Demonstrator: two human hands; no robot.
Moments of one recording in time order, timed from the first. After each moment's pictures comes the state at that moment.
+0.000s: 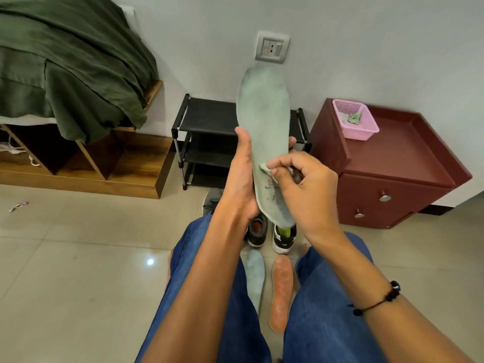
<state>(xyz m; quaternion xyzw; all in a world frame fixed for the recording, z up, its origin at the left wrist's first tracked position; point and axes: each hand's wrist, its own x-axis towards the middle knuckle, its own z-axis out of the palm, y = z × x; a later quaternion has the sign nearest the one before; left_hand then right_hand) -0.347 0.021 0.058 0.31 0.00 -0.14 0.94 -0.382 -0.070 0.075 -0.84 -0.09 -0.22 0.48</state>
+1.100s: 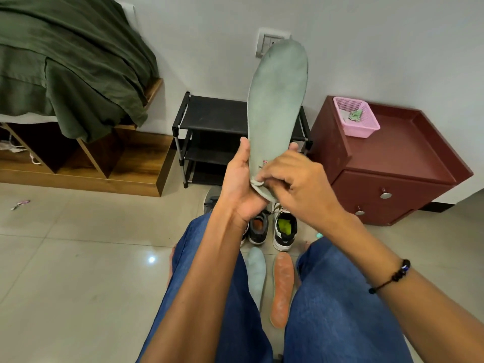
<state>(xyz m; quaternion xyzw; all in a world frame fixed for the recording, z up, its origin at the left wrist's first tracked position) -0.348 0.030 0.049 0.23 0.03 -0.22 0.95 -0.365 -0.082 0.070 -0.87 -0.35 -0.25 0.26</state>
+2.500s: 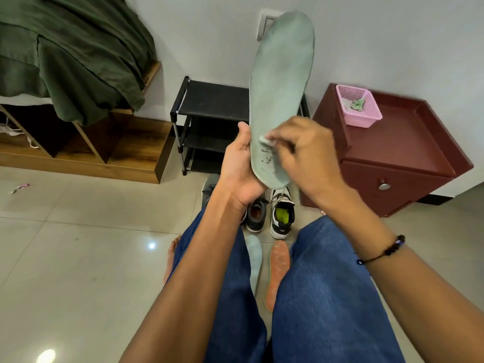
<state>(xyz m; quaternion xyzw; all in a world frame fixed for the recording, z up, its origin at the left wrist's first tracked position) -0.345 0.022 0.044 0.23 -0.01 -0.20 0.95 -0.351 -0.086 0.086 -0.90 -0.24 -0.26 0.26</state>
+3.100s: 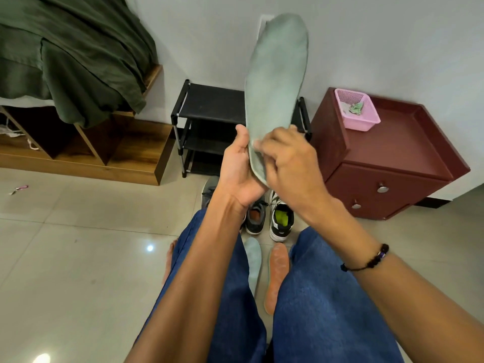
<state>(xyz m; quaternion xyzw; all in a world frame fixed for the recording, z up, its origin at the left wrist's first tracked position) -0.351 0.025 0.051 0.19 -0.01 -0.21 0.96 -0.364 -0.063 0.079 -0.88 -0.29 -0.29 0.22</state>
